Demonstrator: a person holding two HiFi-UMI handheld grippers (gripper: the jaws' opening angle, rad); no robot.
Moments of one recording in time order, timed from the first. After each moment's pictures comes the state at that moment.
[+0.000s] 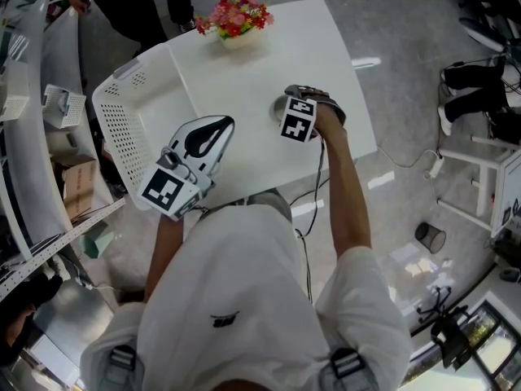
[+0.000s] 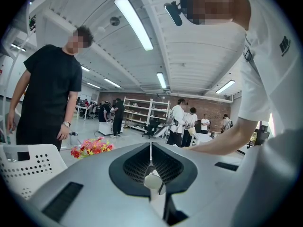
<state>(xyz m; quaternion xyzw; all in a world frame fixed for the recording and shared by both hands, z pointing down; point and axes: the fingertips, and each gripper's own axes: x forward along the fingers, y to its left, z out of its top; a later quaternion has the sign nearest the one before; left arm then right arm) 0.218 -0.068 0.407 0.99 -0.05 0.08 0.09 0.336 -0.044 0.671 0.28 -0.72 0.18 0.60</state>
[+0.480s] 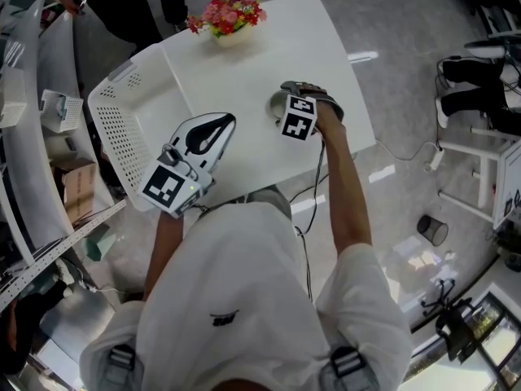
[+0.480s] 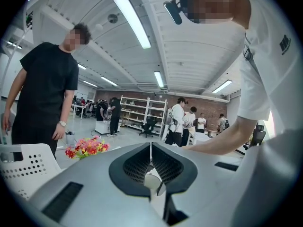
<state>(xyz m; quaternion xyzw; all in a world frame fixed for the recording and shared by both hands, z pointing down) 0.230 -0.061 0.410 0.99 -0.03 0.08 0.09 0.334 -0.044 0.668 0.29 -0.74 0.17 0.58</state>
